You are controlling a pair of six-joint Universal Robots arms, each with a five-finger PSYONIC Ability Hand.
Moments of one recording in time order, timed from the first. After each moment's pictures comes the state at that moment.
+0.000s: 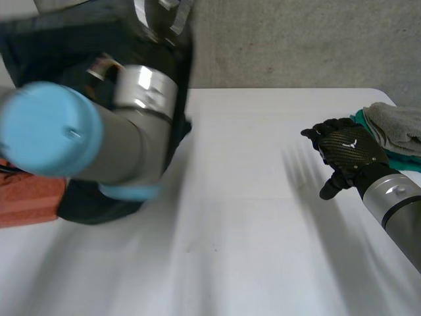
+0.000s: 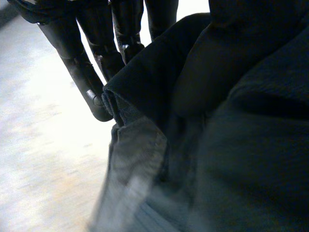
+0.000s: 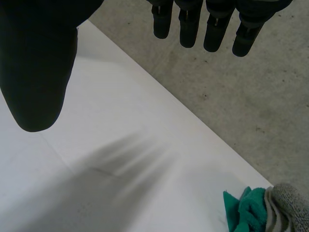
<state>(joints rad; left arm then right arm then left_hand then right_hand) 4.02 -2.03 -1.26 3.94 -1.65 3.82 1.79 -1.43 1.84 -0.23 1.32 2.72 1.13 1.20 1.19 1.20 0.98 0.23 0.21 0.22 0.21 0.04</state>
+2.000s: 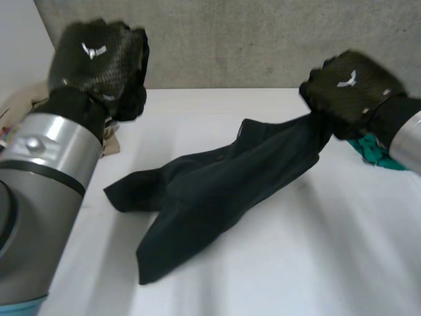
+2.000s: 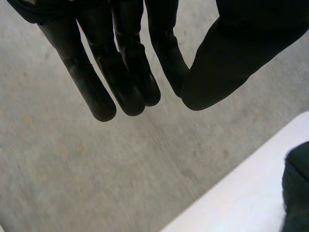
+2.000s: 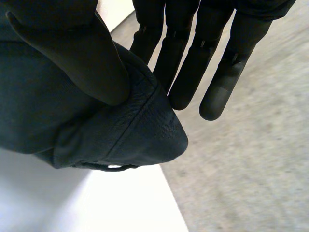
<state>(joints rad) 4.05 -1.54 -1.56 3.35 -1.77 3.45 1.81 -1.60 1.50 0.15 1.09 2.44 1.15 1.20 1.19 1.20 0.99 1.08 1.16 1.18 1.20 0.96</state>
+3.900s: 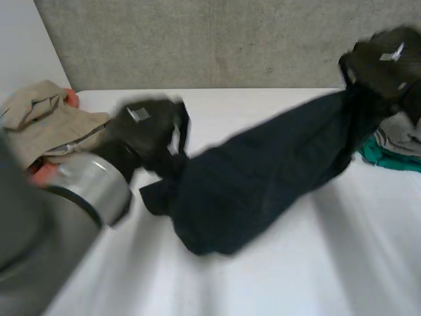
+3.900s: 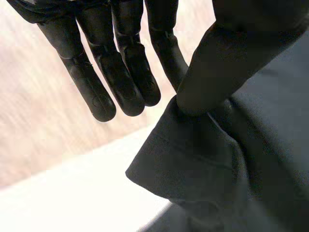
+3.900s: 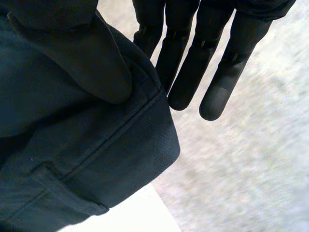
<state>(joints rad) 4.02 -1.66 -1.50 3.04 -1.67 3.13 1.79 -1.63 1.50 0.11 1.30 2.54 1.15 1.20 1.19 1.20 0.97 1.08 1.16 1.19 1.20 0.98</state>
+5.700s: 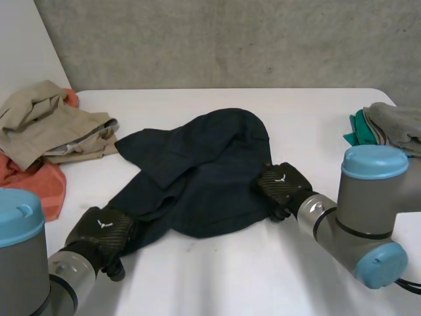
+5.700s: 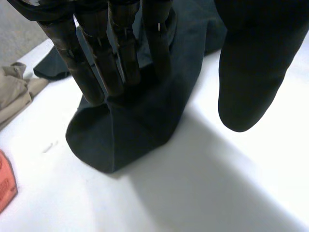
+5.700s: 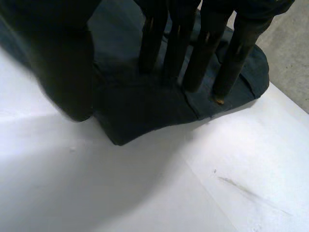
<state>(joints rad) 4.21 -1.67 -1.99 3.09 -1.71 3.45 2.01 -0.99 1.57 -0.15 1.33 2.66 0.59 0.59 0.59 0.59 0.41 0.72 0.72 0.72 0.72 0.53</state>
